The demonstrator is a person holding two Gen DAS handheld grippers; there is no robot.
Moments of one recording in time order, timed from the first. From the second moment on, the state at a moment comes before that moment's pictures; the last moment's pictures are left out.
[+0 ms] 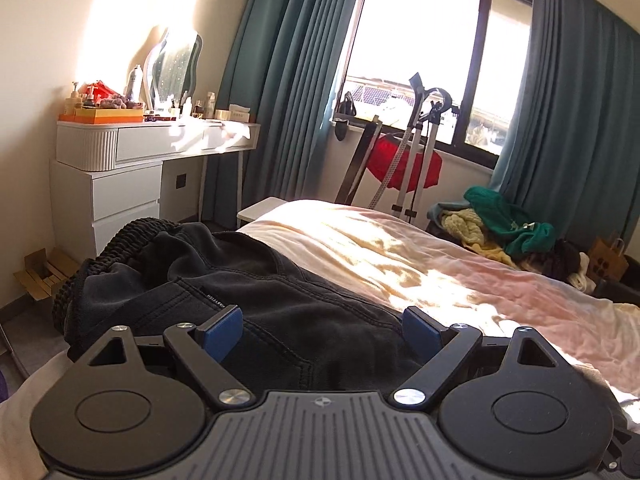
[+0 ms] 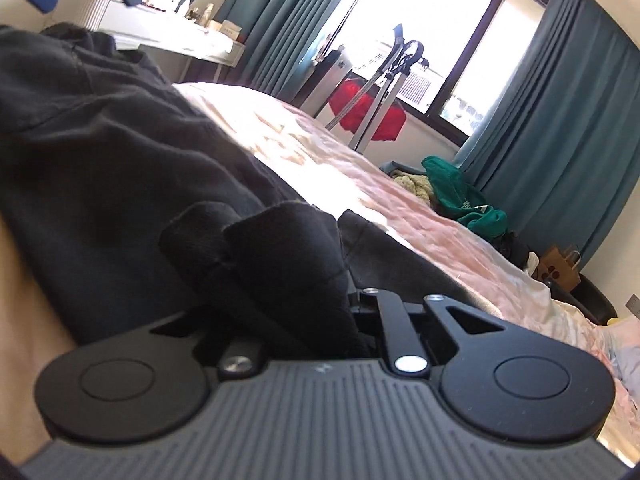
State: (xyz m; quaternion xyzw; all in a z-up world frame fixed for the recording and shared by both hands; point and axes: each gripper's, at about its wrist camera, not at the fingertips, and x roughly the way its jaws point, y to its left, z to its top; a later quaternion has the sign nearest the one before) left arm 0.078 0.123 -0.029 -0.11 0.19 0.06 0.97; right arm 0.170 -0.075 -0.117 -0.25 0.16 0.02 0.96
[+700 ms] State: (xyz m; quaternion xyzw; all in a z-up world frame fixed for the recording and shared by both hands) left arm 0.091 0.117 -0.037 -0.13 0.20 -0.02 0.97; right arm 0.163 -0.071 -0.106 -0.06 0.20 0.14 0.97
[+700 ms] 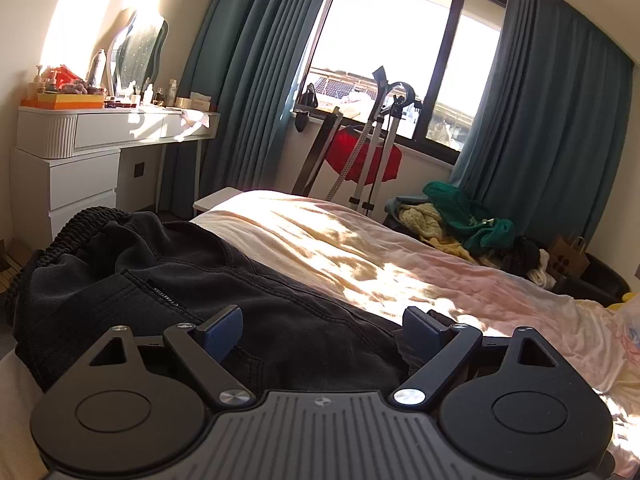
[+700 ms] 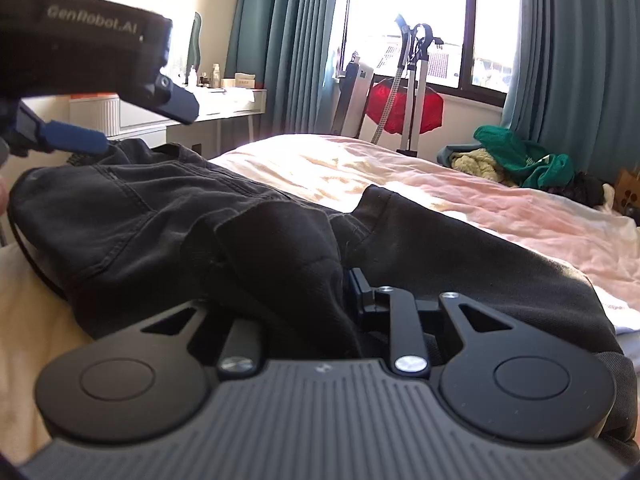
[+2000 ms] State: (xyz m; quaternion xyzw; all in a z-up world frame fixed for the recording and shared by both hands) left arm 0.133 0.050 -0.119 -0.14 0.38 -0.18 0.90; right arm 0.147 -0.248 -0.116 0.17 0.33 -0.03 0.93
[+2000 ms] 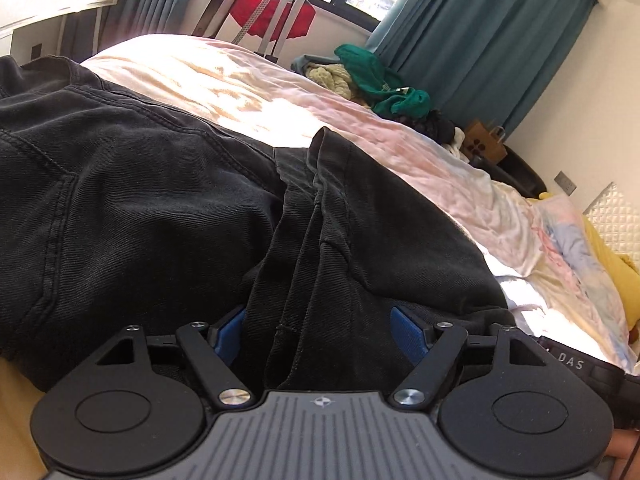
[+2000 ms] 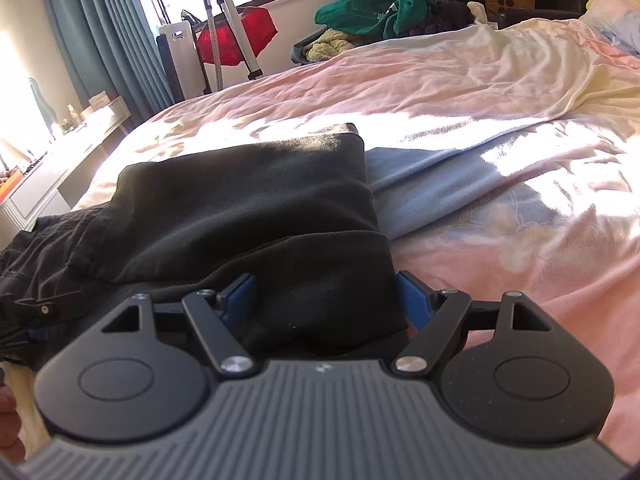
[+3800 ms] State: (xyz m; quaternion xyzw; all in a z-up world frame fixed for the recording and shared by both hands) left arm 0.119 0.093 -0.077 -0.20 0.31 -0.11 0.92; right arm 0.159 -0.241 -0.114 0.17 0.31 -0.01 0.93
